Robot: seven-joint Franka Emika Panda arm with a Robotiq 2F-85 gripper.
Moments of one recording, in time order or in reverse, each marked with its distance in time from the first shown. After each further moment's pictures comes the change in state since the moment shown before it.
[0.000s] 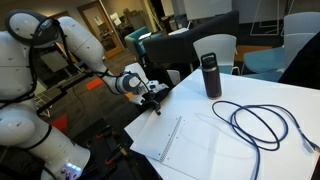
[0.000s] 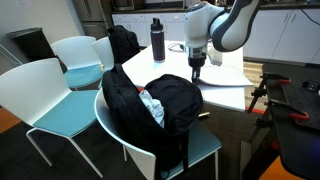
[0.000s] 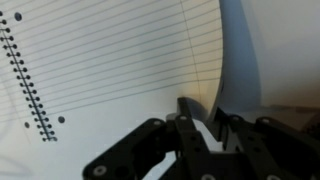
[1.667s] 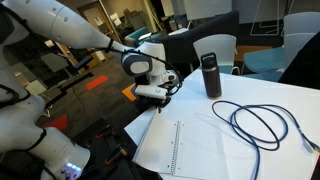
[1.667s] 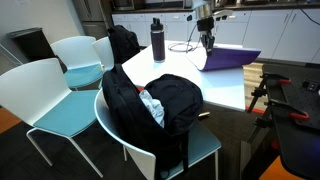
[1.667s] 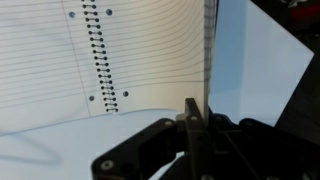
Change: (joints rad) arm -0.536 -0.191 0.241 0.168 0.384 -0.583 -1.119
